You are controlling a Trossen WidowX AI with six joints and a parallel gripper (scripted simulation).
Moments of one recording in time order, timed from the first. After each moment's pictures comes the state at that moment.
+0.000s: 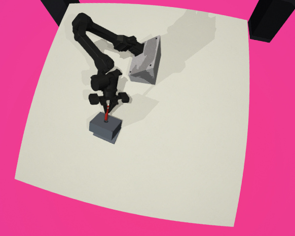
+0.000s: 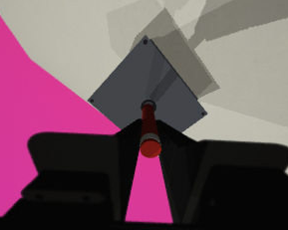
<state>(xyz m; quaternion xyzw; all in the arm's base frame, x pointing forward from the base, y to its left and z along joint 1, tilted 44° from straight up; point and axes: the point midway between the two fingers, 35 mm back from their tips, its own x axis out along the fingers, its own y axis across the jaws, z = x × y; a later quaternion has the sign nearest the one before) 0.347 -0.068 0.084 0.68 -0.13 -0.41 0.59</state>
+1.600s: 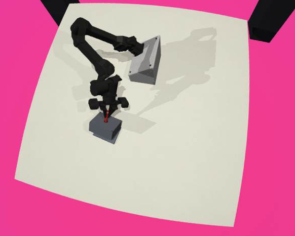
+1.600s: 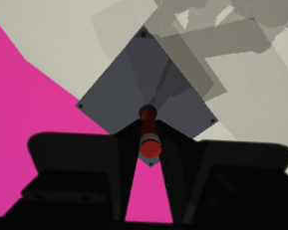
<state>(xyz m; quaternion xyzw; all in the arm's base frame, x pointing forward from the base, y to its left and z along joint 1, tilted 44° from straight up) 0.364 -0.085 0.072 0.69 -0.14 -0.41 0.58</state>
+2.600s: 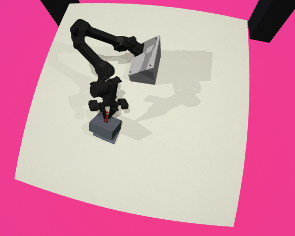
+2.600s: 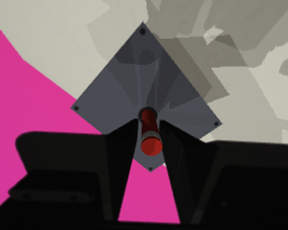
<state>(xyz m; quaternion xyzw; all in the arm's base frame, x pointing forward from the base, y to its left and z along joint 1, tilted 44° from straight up) 0.368 -0.090 0.068 0.69 -0.13 -0.41 0.58</state>
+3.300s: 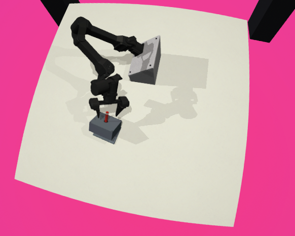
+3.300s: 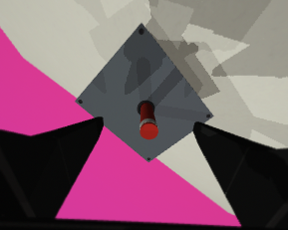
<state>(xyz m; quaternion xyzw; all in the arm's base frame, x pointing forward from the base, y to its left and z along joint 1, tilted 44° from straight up) 0.362 -0.078 0.073 0.69 -0.13 -0.42 0.58</state>
